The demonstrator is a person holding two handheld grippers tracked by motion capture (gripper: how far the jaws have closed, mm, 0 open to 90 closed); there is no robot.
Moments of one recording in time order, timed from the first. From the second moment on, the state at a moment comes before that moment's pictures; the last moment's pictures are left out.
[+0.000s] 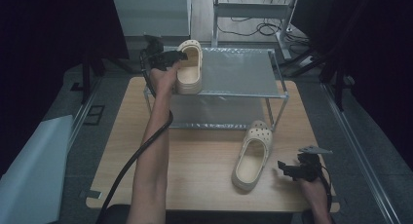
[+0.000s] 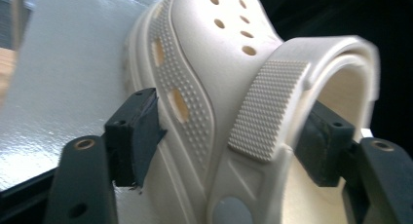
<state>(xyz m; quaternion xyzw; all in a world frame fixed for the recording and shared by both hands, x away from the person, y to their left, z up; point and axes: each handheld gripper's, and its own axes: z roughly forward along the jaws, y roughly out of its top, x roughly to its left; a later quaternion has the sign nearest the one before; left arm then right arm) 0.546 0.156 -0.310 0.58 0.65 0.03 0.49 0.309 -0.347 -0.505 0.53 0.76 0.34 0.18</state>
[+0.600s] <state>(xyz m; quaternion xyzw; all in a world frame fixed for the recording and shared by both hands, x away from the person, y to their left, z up) 0.520 0.161 -0.301 0.66 0.57 0.01 0.49 0.309 -0.346 -0.504 0.53 0.75 0.34 0.18</state>
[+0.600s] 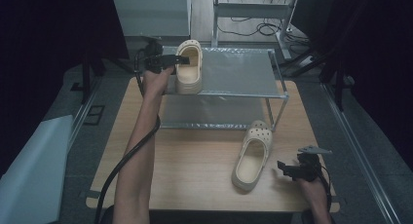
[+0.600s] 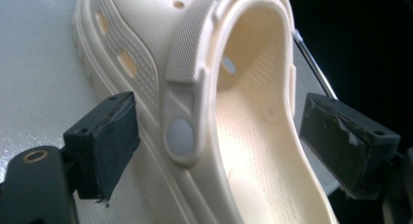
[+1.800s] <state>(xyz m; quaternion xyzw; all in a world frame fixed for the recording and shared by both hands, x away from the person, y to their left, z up) 0.447 0.167 -0.322 0.69 0.48 0.00 0.54 0.309 -0.344 -0.505 0.53 0.76 0.34 0.18</state>
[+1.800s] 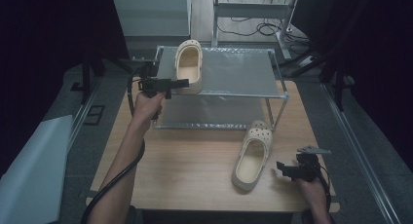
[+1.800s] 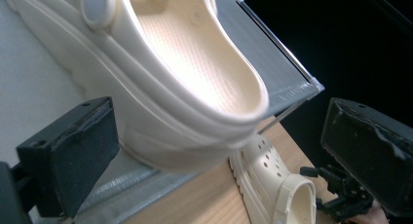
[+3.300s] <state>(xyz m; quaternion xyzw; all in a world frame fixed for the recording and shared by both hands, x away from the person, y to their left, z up) 0.351 0.172 -0.411 0.70 0.45 0.01 0.55 0.307 -0.340 -0.504 0.52 0.76 0.34 0.18</state>
